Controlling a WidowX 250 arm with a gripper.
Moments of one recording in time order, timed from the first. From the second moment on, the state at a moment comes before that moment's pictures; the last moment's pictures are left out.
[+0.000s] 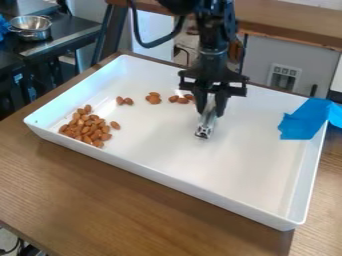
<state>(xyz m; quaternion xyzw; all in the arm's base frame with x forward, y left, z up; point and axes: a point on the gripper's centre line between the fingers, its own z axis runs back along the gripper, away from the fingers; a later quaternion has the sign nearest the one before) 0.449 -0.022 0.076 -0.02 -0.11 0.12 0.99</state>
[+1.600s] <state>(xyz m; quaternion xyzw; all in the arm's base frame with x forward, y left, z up) 0.481 0.073 0.070 -0.04 -0.11 0.44 0.89</state>
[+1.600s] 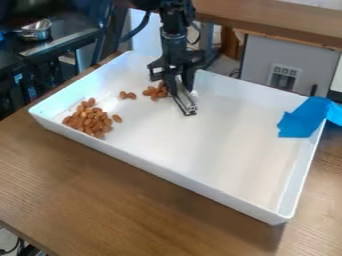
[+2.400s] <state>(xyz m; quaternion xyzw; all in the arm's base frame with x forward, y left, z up) 0.435 0.109 0.064 -0.04 -0.11 0.58 0.80</state>
